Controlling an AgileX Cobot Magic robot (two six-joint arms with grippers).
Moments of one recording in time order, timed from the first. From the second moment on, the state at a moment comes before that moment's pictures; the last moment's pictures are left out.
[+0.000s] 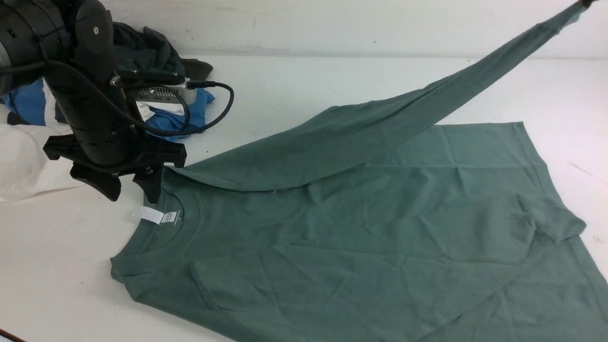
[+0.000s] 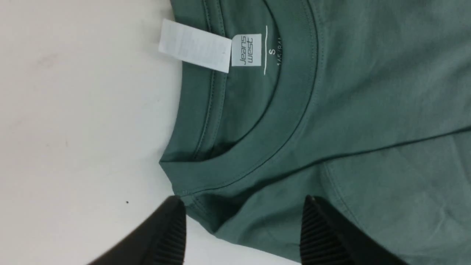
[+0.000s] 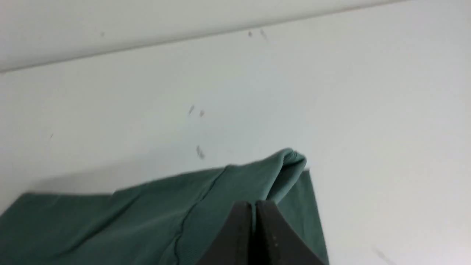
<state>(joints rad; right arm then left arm) -0.11 2.04 -2.31 0.13 1.26 0.04 -0.17 1.77 -1.47 0.02 1.21 -0.15</state>
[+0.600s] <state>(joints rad) -0.11 1.63 -1.03 0.03 0.94 0.10 -0.17 1.77 -1.47 0.02 1.21 -0.14</state>
